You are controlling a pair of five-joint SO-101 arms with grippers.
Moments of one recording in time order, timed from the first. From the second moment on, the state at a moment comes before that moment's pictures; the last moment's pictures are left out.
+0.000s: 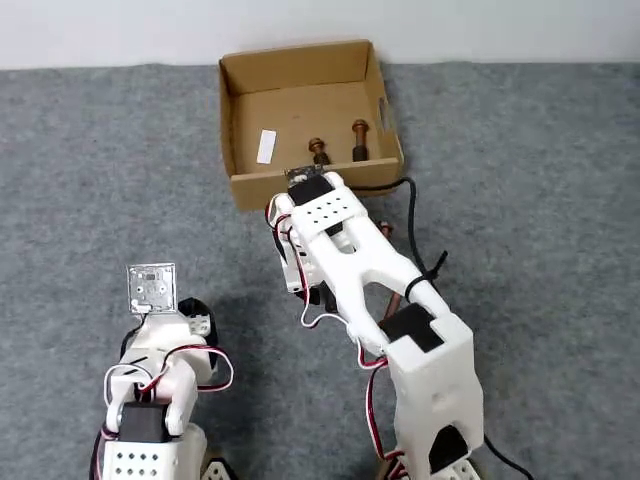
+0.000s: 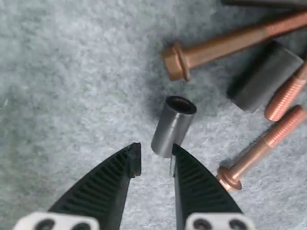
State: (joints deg) left arm -2.2 -98.0 97.2 56.5 13.5; right arm -32.4 28.6 -11.2 89.4 -19.5
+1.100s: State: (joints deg) left arm -2.2 -98.0 97.2 56.5 13.5; right arm -30.9 34.5 -11.2 85.6 -19.5
